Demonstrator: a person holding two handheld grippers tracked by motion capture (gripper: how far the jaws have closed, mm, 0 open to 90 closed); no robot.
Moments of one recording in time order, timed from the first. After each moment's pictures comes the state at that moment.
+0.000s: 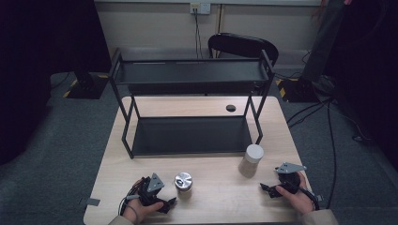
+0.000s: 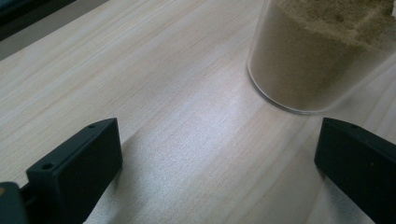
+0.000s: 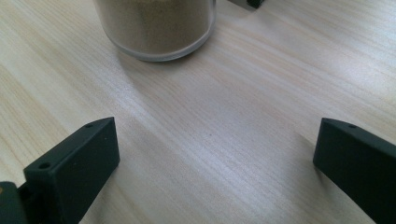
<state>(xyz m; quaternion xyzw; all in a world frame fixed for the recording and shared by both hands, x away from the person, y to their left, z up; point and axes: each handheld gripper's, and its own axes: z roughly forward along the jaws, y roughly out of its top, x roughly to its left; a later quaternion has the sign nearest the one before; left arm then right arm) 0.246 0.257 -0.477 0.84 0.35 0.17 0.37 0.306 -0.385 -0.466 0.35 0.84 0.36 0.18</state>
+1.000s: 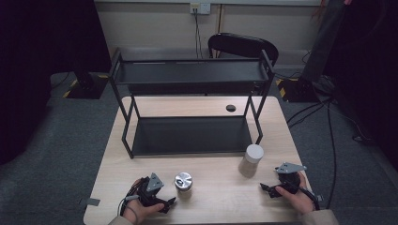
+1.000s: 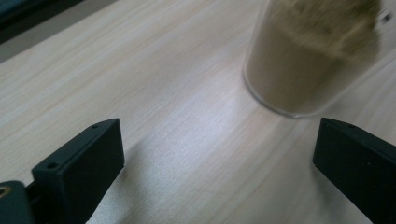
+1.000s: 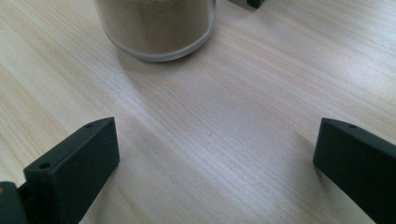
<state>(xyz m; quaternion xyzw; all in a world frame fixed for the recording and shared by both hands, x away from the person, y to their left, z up) 0.243 0.260 -0.466 0.84 0.36 0.16 0.38 0.306 -0.385 -0.466 0.35 0.84 0.36 0.18</state>
